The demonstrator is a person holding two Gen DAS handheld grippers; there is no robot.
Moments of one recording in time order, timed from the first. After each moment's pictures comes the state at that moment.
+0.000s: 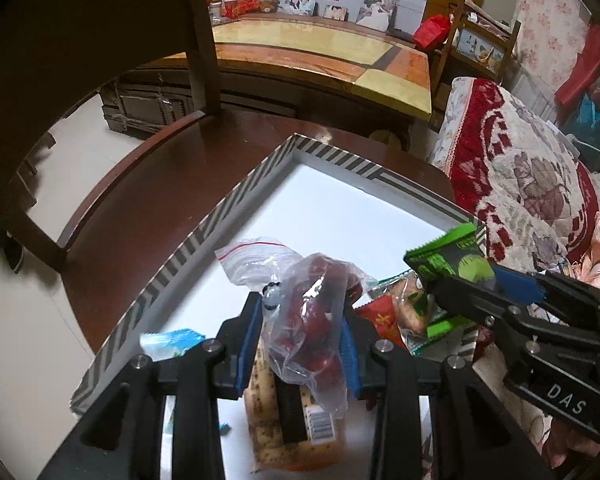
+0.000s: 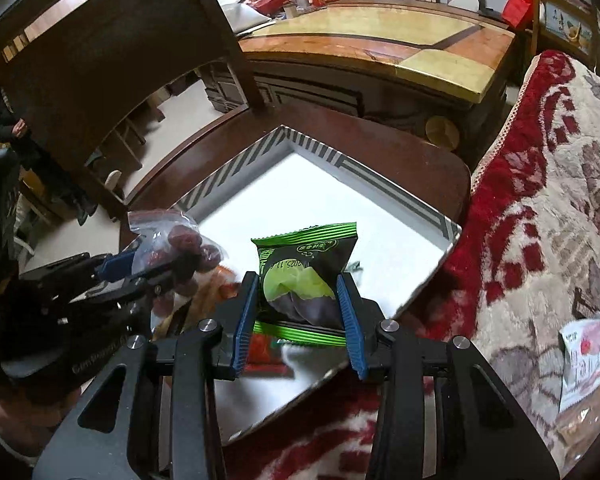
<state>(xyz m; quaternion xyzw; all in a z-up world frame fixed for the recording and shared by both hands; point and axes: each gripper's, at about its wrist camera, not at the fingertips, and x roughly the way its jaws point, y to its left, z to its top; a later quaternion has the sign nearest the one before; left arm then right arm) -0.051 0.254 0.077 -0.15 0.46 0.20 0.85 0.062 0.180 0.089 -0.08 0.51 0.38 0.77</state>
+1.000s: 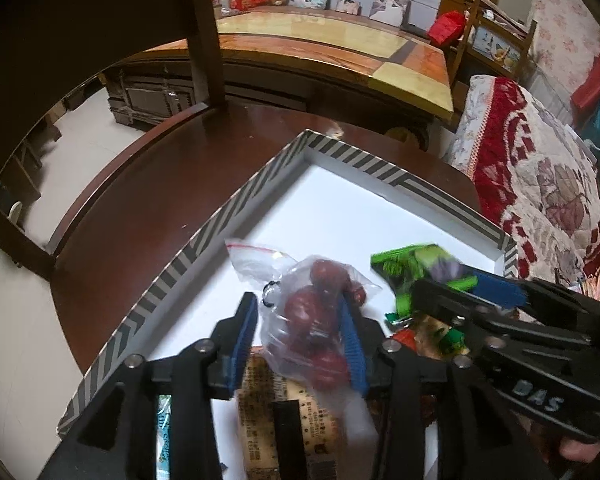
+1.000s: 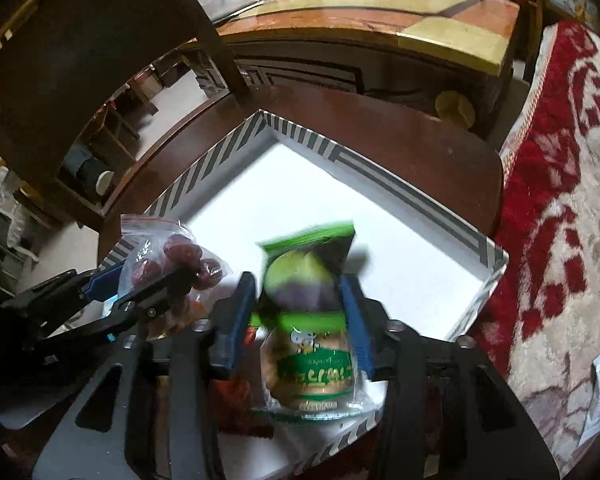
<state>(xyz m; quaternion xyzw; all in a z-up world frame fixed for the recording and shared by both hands) -0.029 0.269 0.060 -0.15 0.47 0.23 0.84 0.097 0.204 0.051 -0.06 0.55 0.37 0.75</state>
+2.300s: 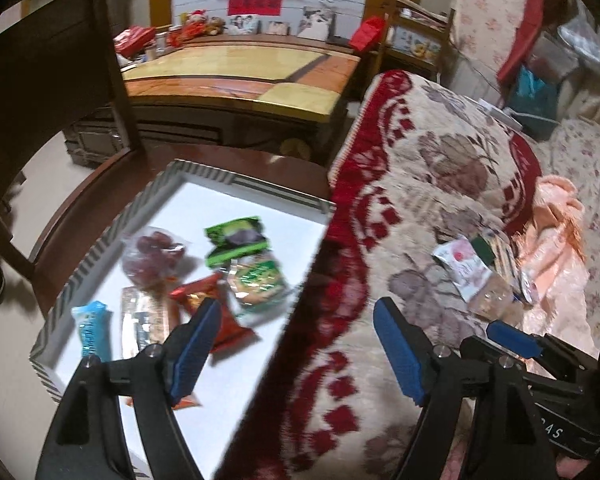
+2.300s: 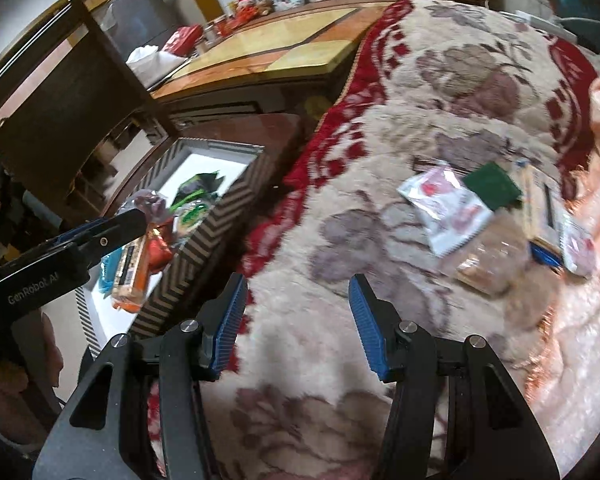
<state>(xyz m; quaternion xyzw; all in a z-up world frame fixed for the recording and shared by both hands) -0.045 0.124 0.120 -0.12 0.44 0.13 0.88 0.018 -0.012 0.109 0.02 0.52 0.26 0.82</state>
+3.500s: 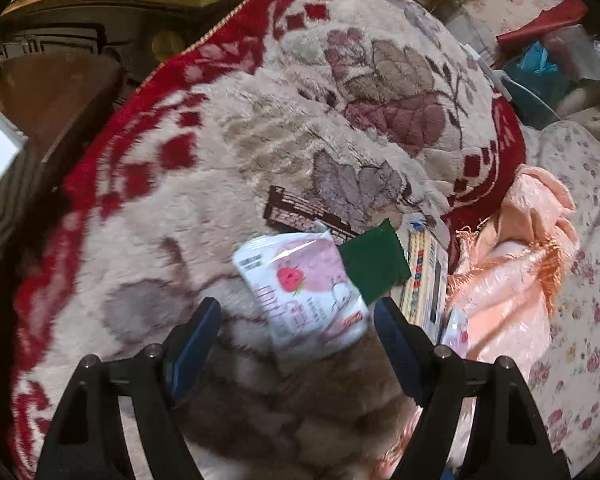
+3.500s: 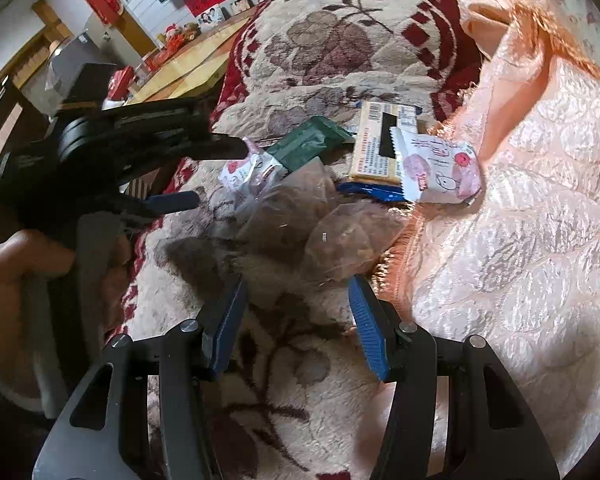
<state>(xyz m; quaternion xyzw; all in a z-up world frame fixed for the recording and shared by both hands) 0.123 -0.004 0.031 -0.26 0.55 0.05 0.79 0.036 -0.168 0.073 0.11 0.53 0.17 0.82</state>
